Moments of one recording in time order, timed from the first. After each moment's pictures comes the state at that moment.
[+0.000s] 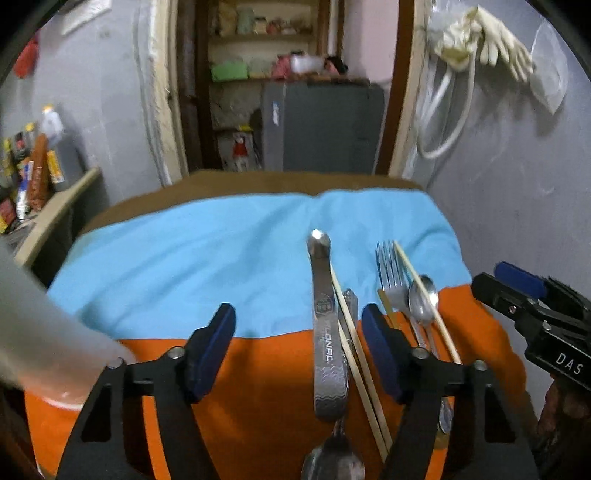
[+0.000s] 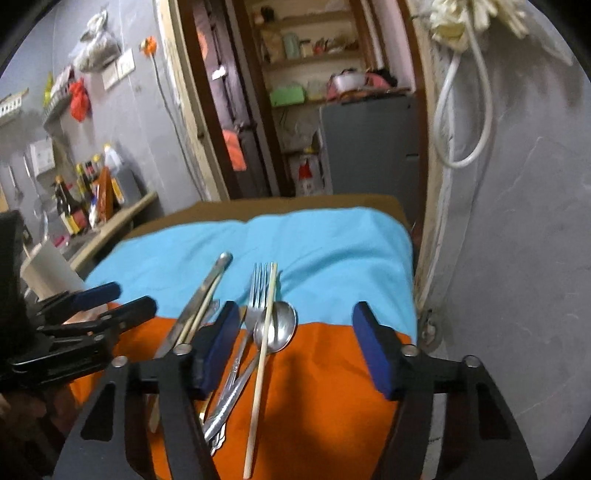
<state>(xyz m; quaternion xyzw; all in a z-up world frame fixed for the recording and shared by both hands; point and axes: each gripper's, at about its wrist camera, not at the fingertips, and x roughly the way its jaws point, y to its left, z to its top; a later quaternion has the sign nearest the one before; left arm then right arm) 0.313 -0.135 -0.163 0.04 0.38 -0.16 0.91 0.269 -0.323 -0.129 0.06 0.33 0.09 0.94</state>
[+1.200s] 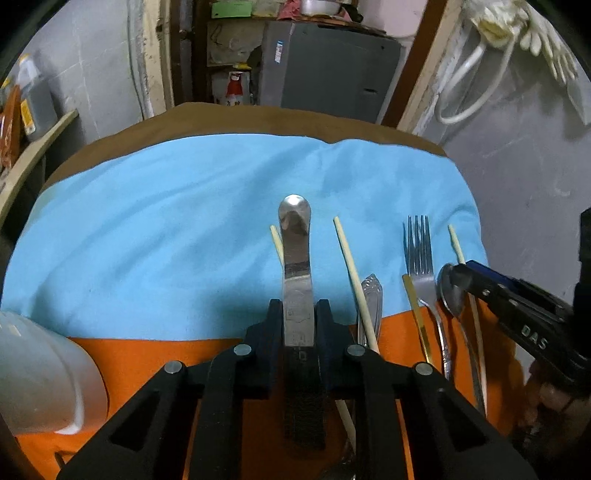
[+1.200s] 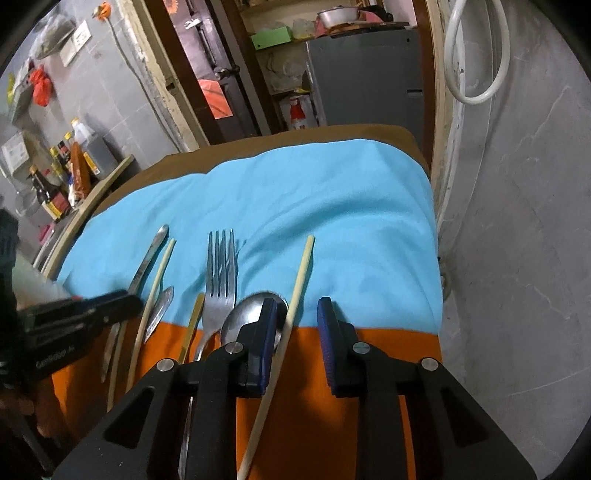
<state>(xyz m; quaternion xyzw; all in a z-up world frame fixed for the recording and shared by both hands) 0.353 -0.124 -0.190 -0.01 0.49 -0.16 0.85 0.331 -0.339 -0.162 0.09 0.45 0.08 0.89</state>
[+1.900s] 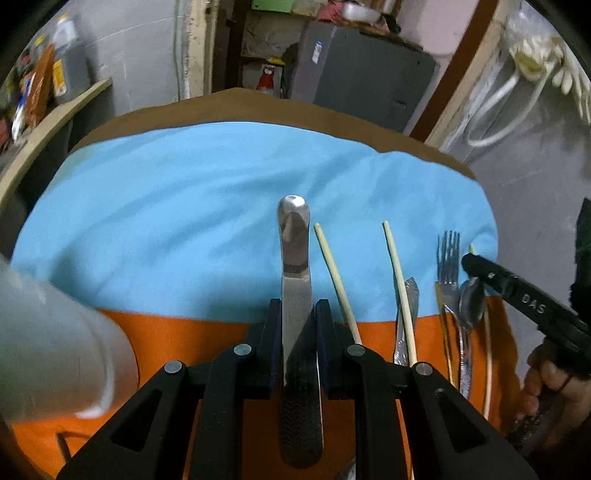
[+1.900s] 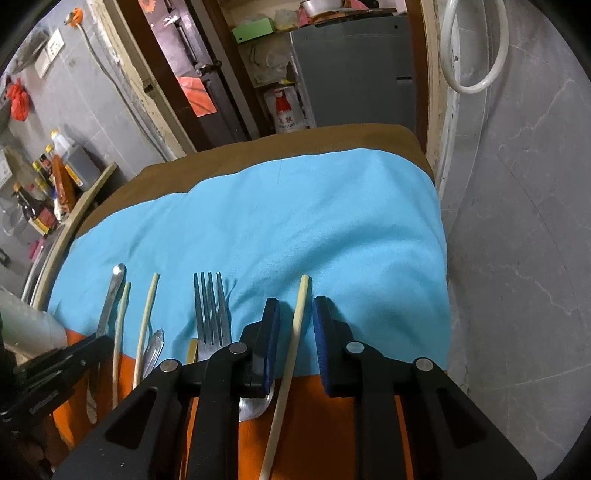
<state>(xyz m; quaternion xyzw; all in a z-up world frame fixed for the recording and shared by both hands) 0.358 -0.103 -0.184 -0.03 0.51 -0.12 0.85 0.362 -0.334 -0.161 0.10 0.47 0.06 0.88</state>
